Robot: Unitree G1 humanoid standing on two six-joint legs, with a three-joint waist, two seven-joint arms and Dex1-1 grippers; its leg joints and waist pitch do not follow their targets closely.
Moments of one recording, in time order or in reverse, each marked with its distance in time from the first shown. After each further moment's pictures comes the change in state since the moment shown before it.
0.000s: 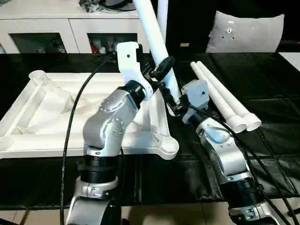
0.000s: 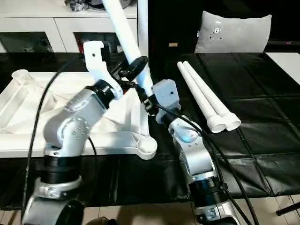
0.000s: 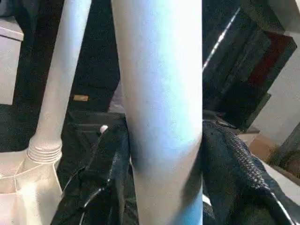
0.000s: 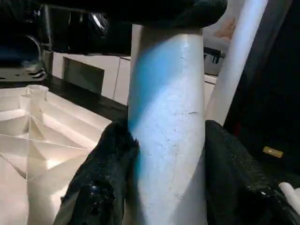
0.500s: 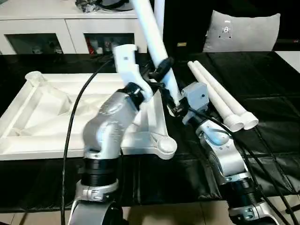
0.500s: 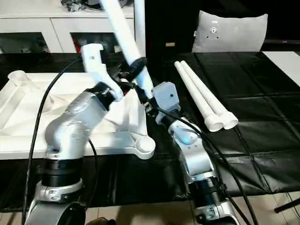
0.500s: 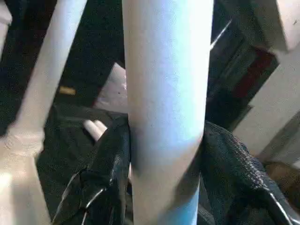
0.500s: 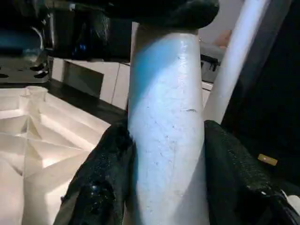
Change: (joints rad) left arm 0.024 -0.021 0.090 -0.018 -0.146 0.073 0.000; right arm 0.008 -0.005 0.003 0.044 -0.002 -0.099 0.033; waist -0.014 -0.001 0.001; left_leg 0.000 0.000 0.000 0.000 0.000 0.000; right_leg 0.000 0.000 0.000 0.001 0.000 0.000
